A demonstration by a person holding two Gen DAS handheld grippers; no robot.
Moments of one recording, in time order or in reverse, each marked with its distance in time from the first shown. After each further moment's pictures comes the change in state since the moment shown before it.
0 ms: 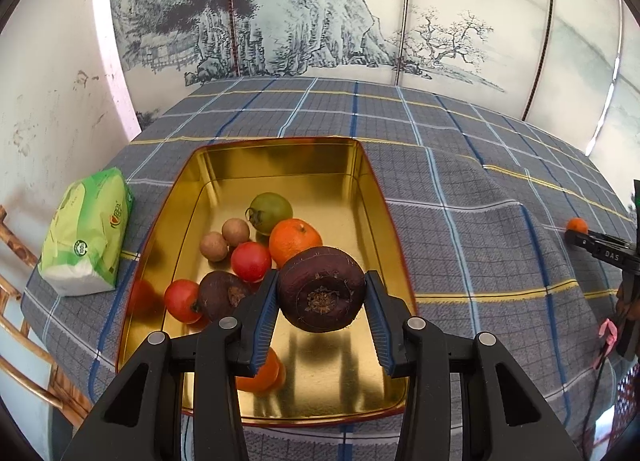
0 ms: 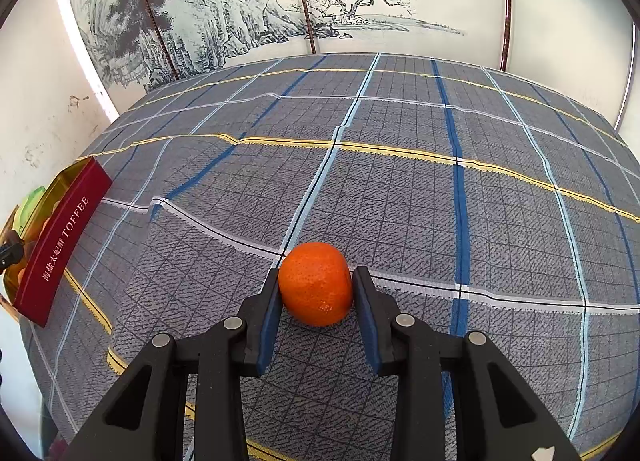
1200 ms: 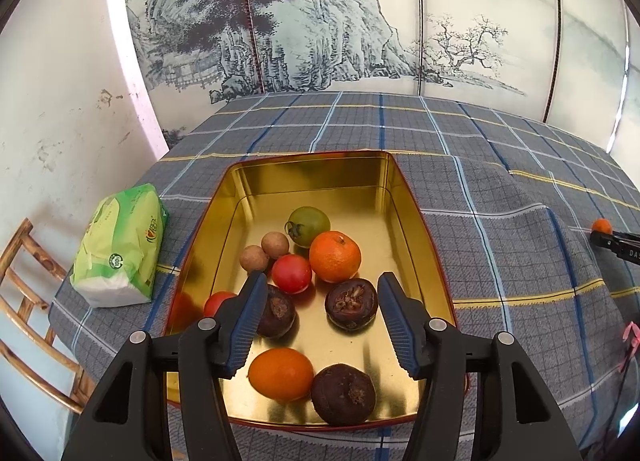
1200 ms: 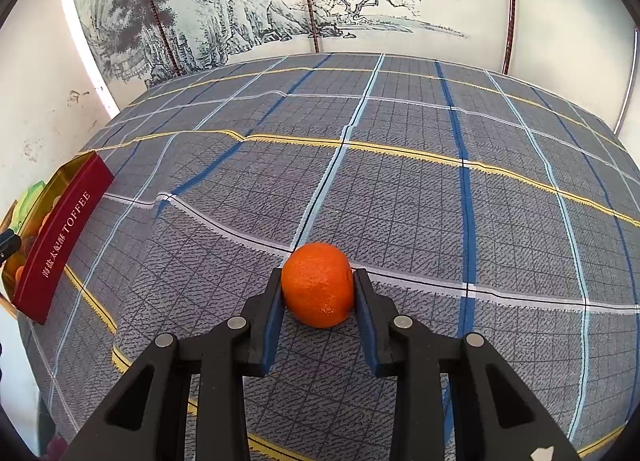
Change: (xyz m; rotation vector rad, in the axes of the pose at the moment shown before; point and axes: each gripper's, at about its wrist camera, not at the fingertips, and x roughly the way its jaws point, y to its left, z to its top) left arm -0.009 0.009 -0.001 0.030 -0.054 0.112; right arm -0.003 0.006 0.000 -0.016 0.007 -0.008
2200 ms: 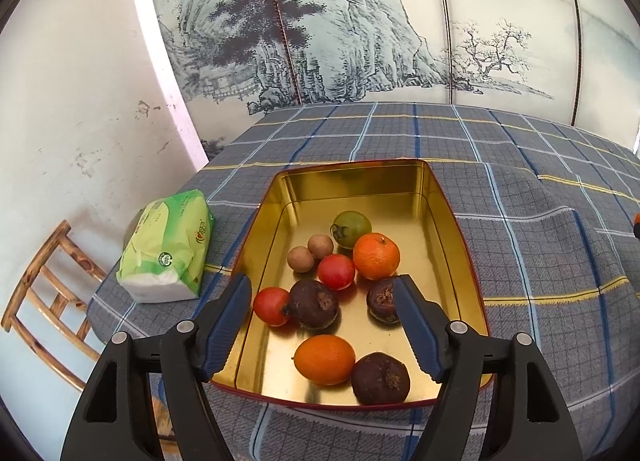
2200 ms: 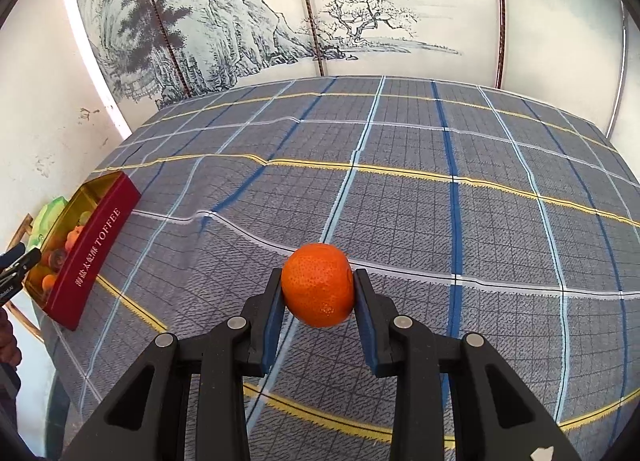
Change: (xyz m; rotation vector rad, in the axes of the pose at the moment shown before) left arm -0.018 0.005 -0.007 -0.007 -0.042 0.141; right arm -0.047 0.012 -0.003 0.017 -0.063 0.024
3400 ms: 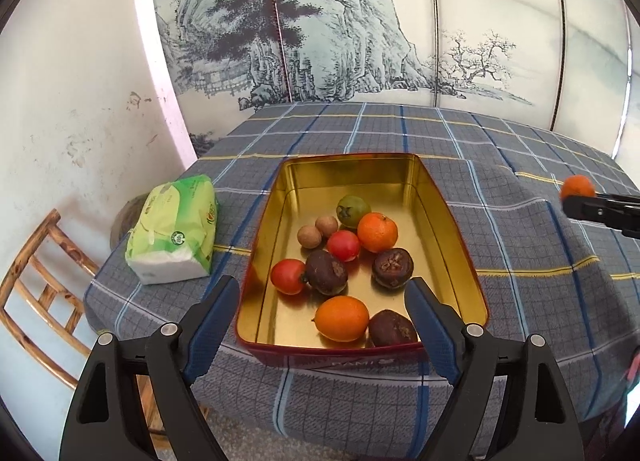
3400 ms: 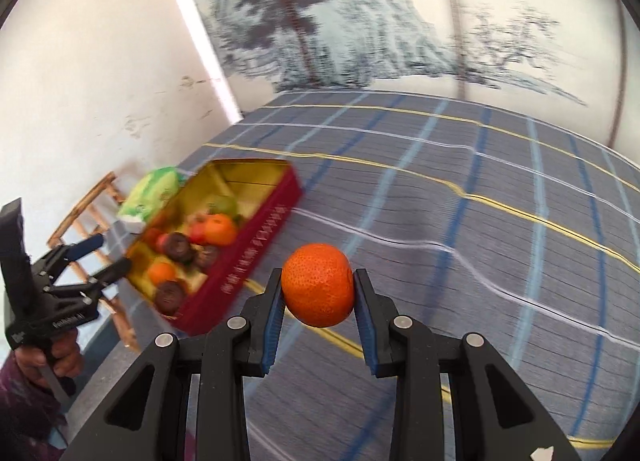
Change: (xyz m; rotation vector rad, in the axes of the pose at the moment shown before) left arm -0.031 0.030 -0.016 -0.019 0.001 -0.082; right arm -0.003 0.169 0.021 -0.207 0.025 0.319
